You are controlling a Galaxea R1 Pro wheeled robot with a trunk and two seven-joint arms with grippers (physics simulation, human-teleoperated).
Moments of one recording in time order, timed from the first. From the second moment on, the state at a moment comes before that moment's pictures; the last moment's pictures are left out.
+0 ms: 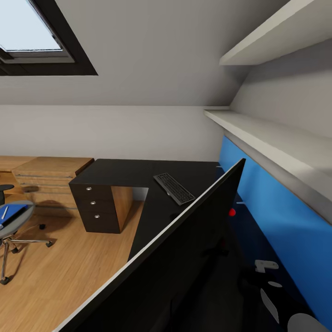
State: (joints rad) left arm 0.00 0.23 0.03 -0.73 0.66 -0.02 -0.11; right arm -0.57 -0.19 -0.13 -0.36 0.01 0.01 -0.02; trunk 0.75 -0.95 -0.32
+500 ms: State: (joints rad) left arm 0.00 0.23 0.03 -0.73 0.66 -0.02 -0.11; right arm -0.57 -0.19 -0.13 -0.36 0.01 0.01 -0.02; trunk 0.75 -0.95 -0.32
